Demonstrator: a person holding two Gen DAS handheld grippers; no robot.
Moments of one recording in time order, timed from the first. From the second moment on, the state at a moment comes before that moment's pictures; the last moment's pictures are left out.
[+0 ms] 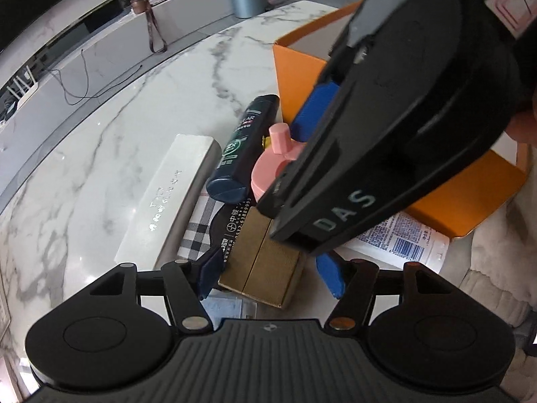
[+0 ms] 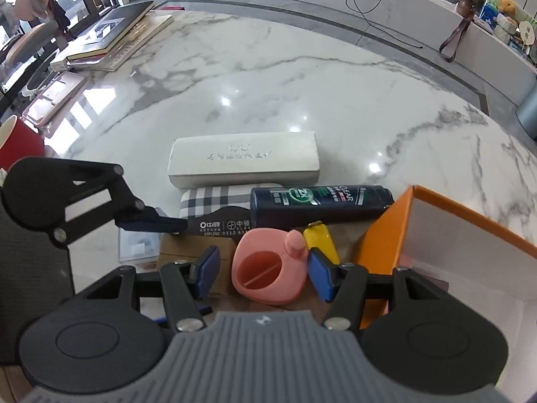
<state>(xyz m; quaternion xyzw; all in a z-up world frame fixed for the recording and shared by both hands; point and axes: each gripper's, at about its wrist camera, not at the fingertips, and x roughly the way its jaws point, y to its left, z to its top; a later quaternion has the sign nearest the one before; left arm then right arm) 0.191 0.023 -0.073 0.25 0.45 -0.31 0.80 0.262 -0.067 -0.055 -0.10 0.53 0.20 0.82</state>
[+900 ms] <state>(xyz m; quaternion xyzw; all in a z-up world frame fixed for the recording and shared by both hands) 0.194 0.053 -0.074 0.17 0.51 -0.26 0.80 0.263 -0.049 -0.065 -0.12 0.55 0.21 0.80</state>
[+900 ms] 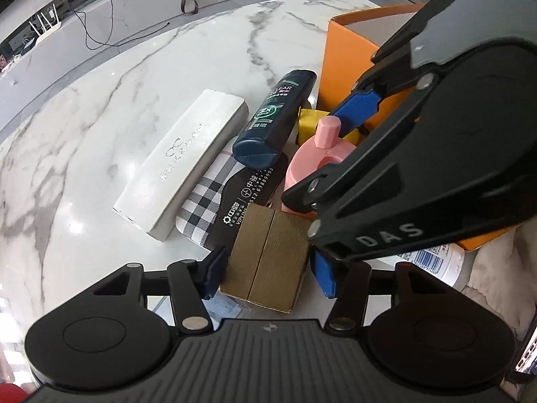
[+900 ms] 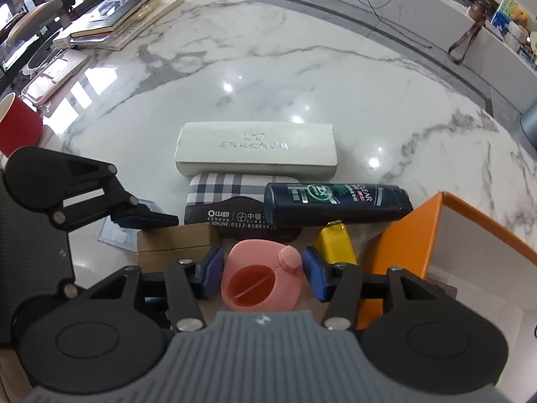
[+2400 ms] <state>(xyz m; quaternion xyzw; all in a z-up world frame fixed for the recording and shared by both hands) 0.147 -0.050 0.081 0.14 0.37 -0.27 0.88 0.182 -0.219 0.079 0.01 0.37 0.10 0.92</state>
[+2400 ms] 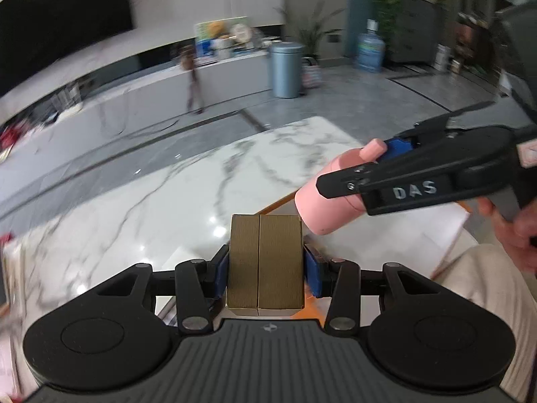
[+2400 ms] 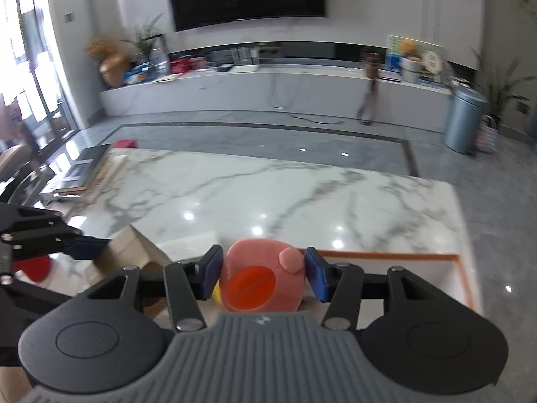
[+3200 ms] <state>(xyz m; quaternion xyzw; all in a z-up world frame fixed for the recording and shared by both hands) 0.181 -0.171 -0.050 0.29 0.53 -0.35 0.72 0.184 -0.296 -0.032 0.07 0.49 0.06 0.87</state>
